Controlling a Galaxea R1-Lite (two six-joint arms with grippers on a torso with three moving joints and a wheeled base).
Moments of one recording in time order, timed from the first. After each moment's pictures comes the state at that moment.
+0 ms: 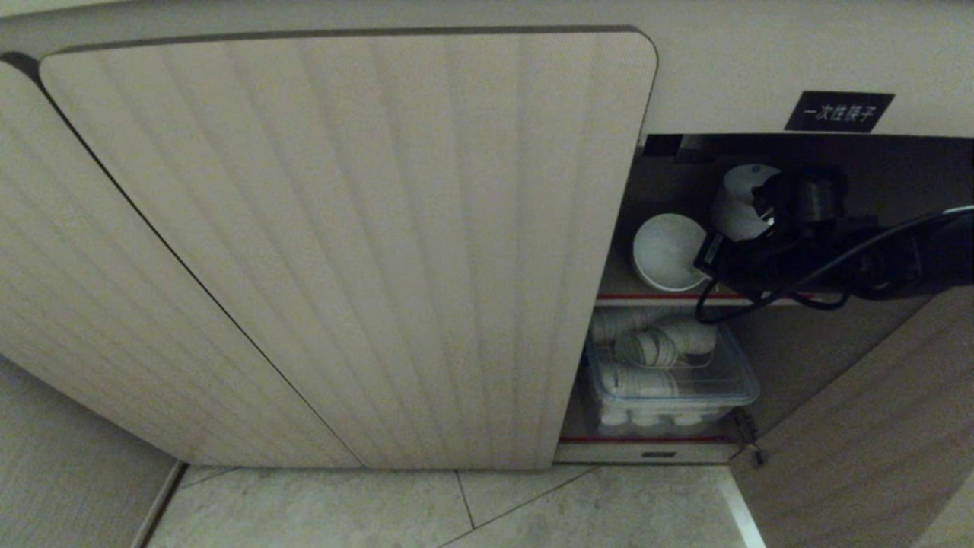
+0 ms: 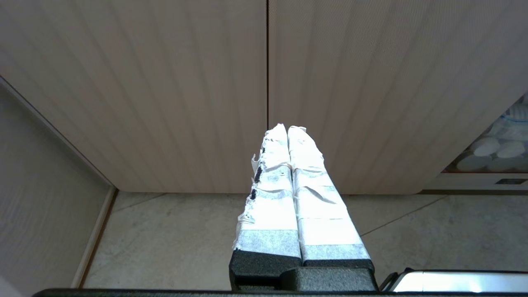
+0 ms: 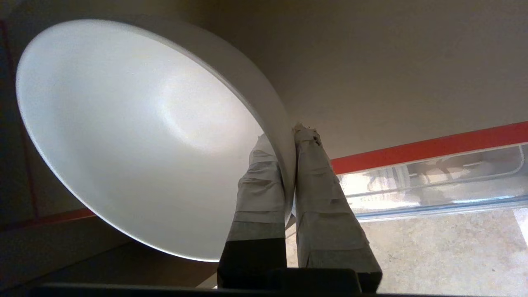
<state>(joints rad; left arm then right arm) 0.00 0.00 0.00 0.00 -0.01 -0.01 0.11 1.97 -1.36 -0.14 0.09 0.54</state>
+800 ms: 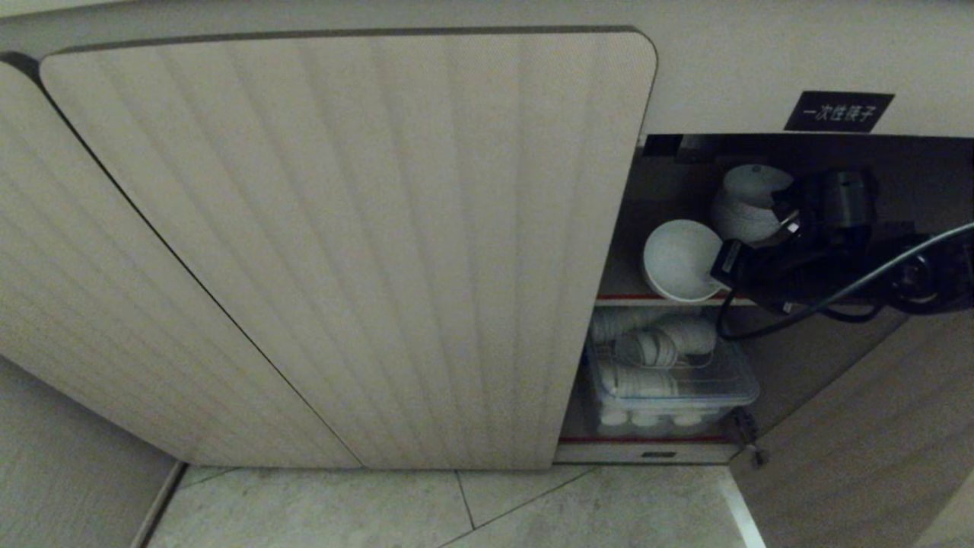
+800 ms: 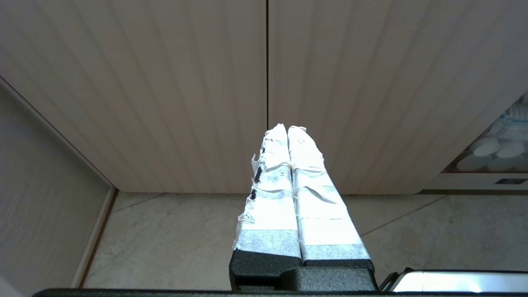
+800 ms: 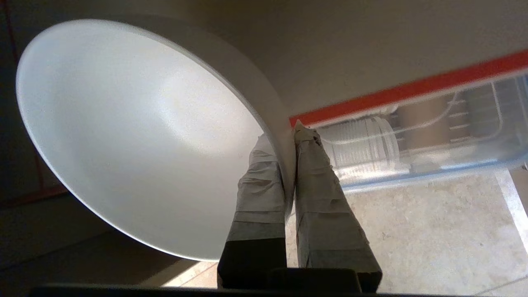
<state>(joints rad) 0.00 0.00 0.00 0.00 -0.01 -0.01 0.11 1.86 -1.23 -0.14 0.10 0.54</state>
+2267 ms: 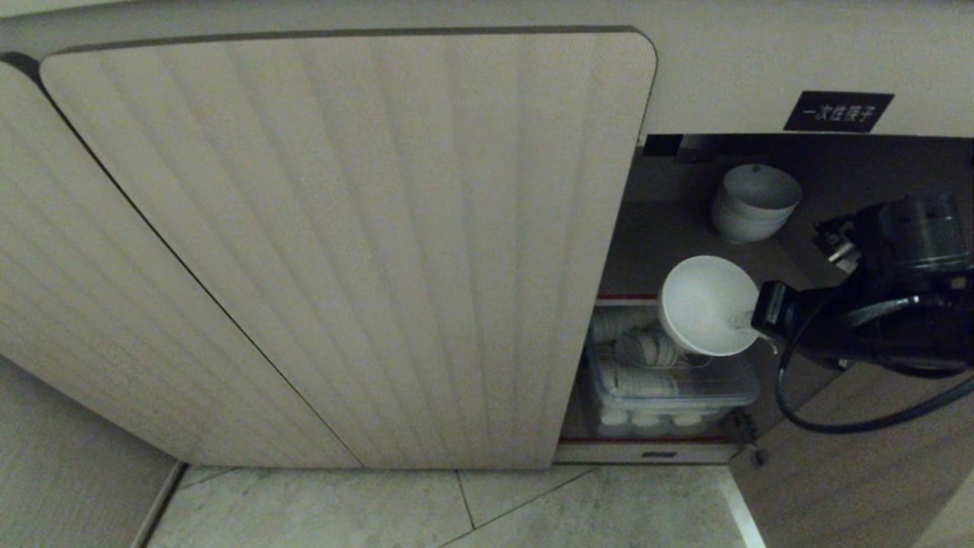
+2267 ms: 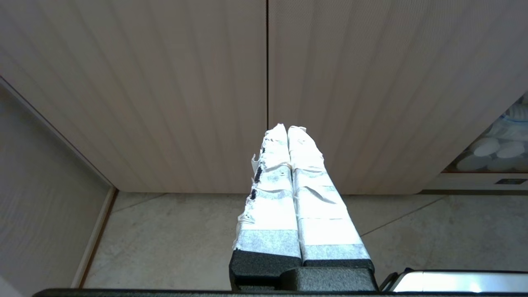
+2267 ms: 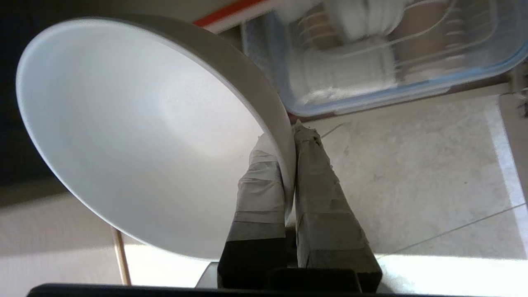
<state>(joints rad) 0.00 0.00 0.00 0.00 -0.01 -0.01 0.18 1.58 -0.93 -0.10 0.10 0.54</state>
